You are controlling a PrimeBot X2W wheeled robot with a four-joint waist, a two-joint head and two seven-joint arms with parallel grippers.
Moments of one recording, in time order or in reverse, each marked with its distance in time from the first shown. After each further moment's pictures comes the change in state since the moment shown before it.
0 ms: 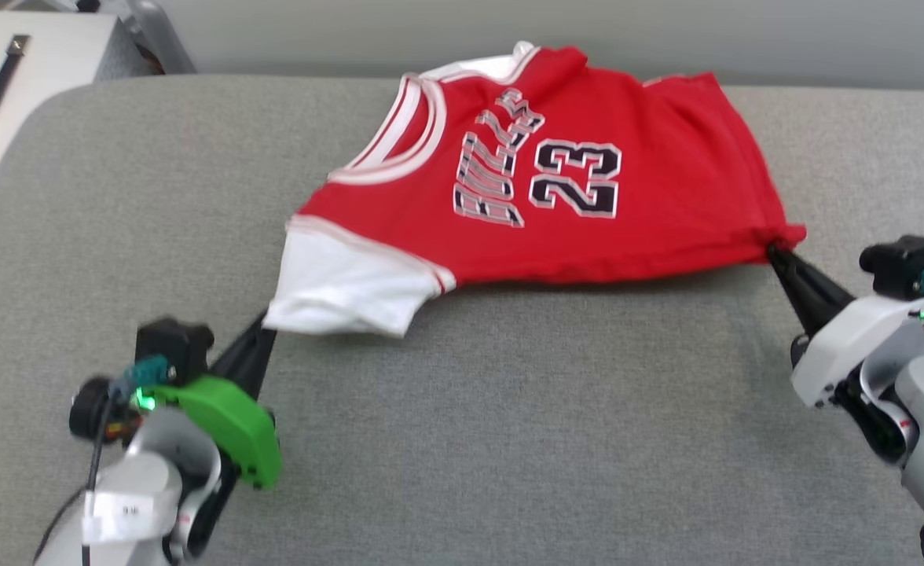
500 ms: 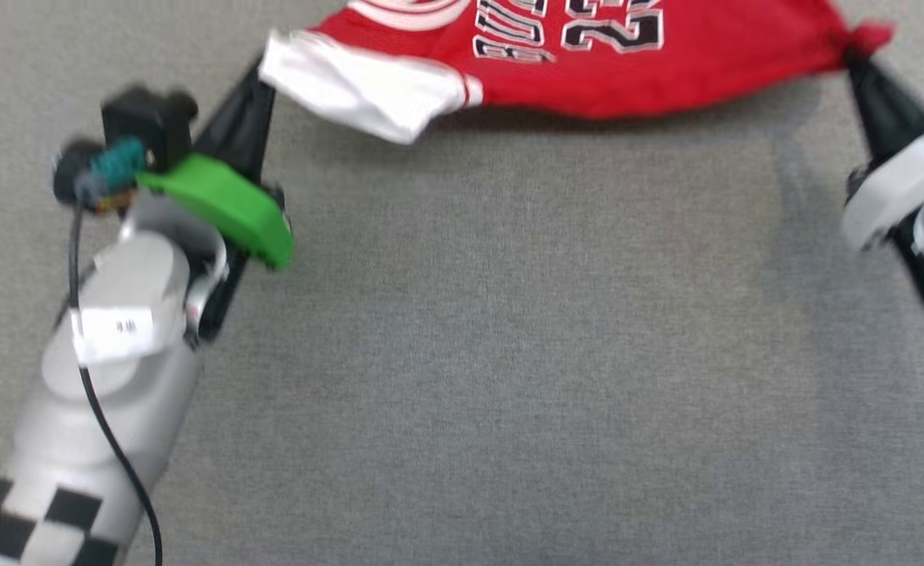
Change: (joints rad) left arm -0.482 -0.128 0.016 0.278 0.079 -0.111 -0.164; right arm -0.263 0.040 -0.194 0.067 -0.288 0.000 -0.005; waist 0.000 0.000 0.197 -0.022
